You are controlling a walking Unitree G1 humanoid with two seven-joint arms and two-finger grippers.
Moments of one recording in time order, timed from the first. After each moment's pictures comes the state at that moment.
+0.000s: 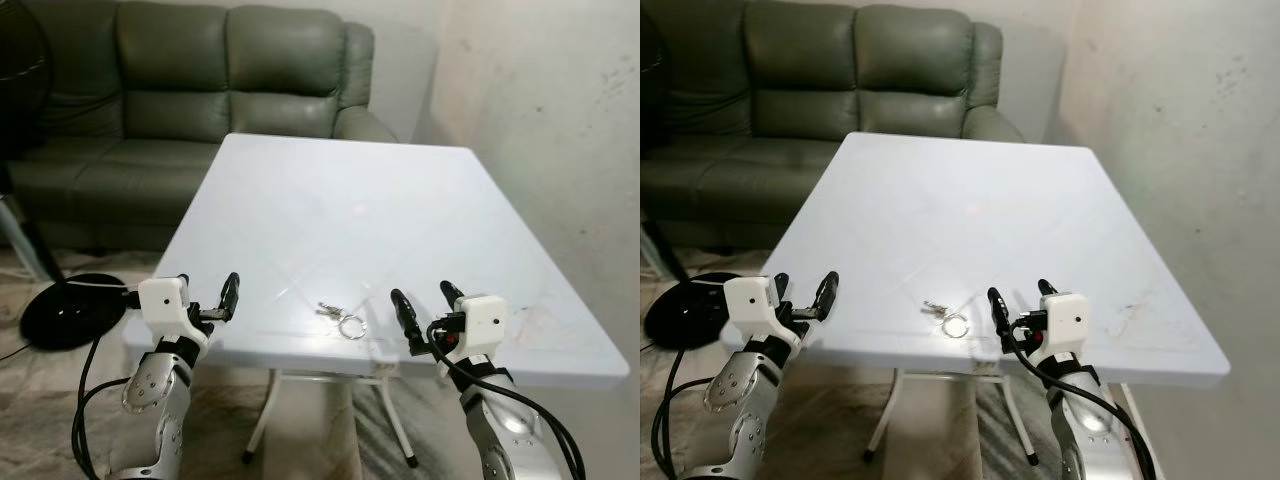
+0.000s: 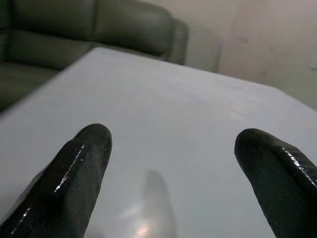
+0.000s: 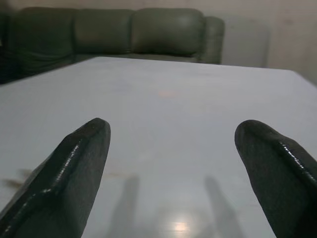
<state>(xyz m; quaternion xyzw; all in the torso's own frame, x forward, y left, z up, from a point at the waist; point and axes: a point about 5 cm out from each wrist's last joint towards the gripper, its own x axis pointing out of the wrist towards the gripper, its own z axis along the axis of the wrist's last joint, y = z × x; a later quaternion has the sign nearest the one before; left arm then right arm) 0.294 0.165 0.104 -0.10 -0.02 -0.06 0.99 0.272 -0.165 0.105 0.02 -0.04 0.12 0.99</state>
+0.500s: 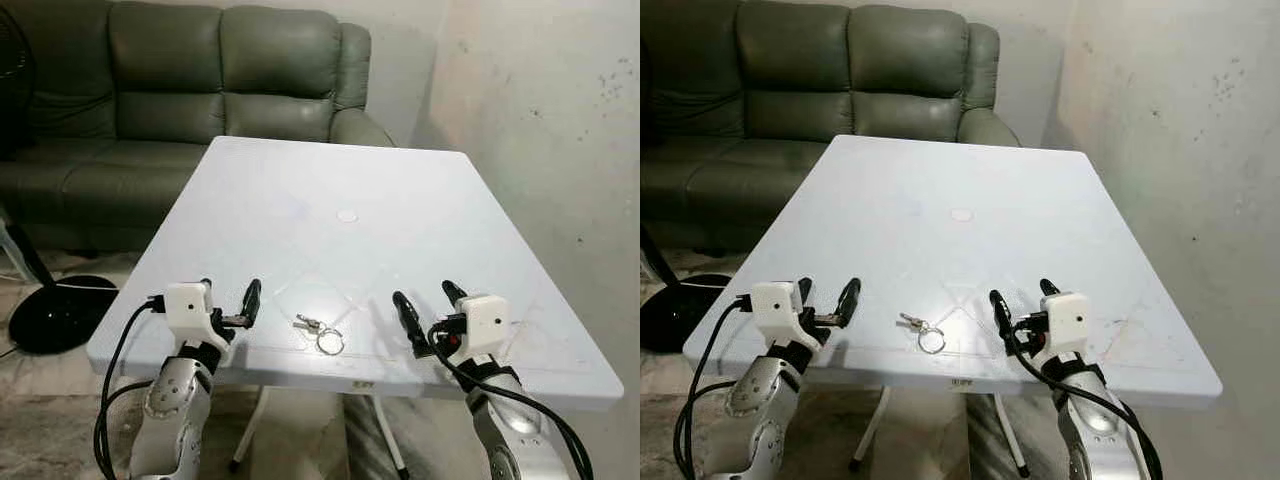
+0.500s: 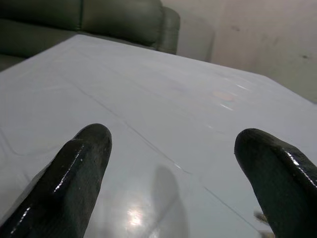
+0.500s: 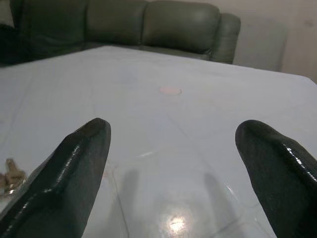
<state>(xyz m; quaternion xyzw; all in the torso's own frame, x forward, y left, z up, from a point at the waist) 0.288 0.143 0.097 -0.09 -0.01 -0.10 0.99 0.271 -0.167 0.105 -0.01 -0.04 0.14 0.99</state>
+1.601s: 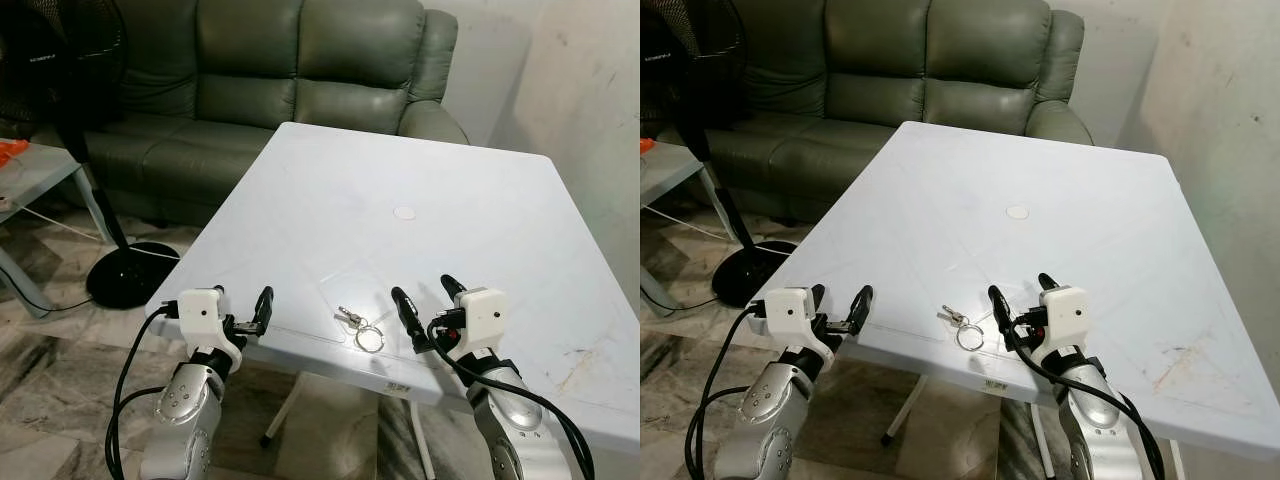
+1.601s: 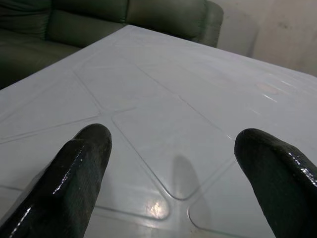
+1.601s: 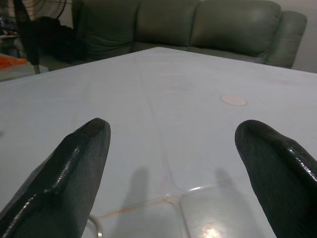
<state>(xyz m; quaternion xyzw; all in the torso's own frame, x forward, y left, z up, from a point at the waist) 0.283 0.136 0.091 -0.10 0.01 -0.10 0.99 0.277 -0.164 0.111 0.00 -0.04 0.15 0.99</state>
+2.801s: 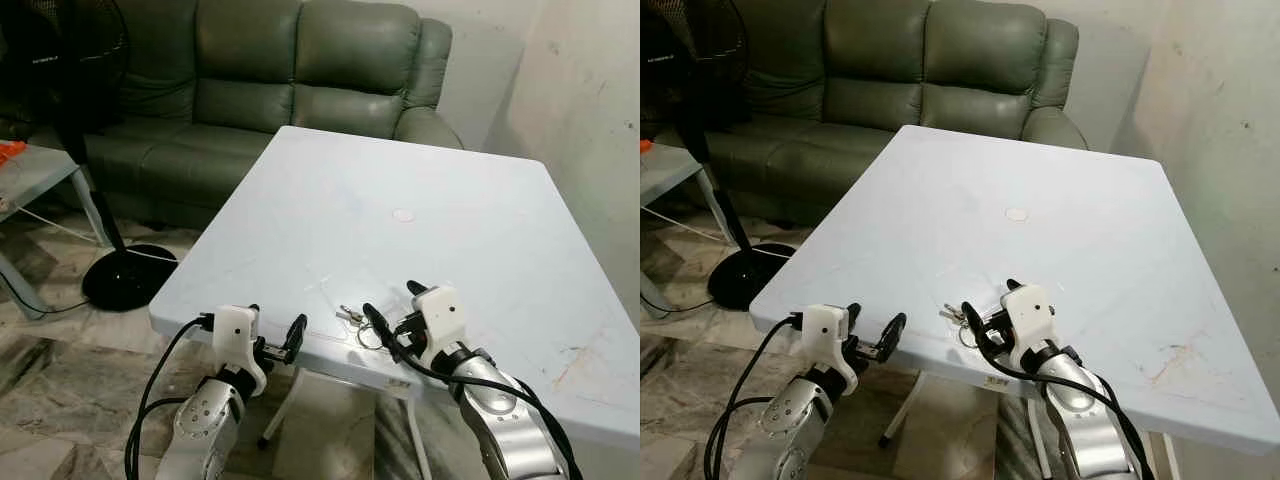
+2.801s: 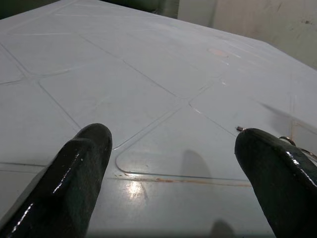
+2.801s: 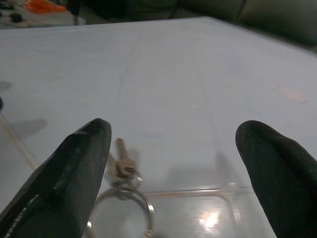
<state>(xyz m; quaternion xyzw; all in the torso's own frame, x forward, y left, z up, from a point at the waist) 0.267 0.109 0.077 -0.08 0.05 -0.18 0.98 0.290 -0.135 0.104 -0.07 0.03 0.24 0.97</state>
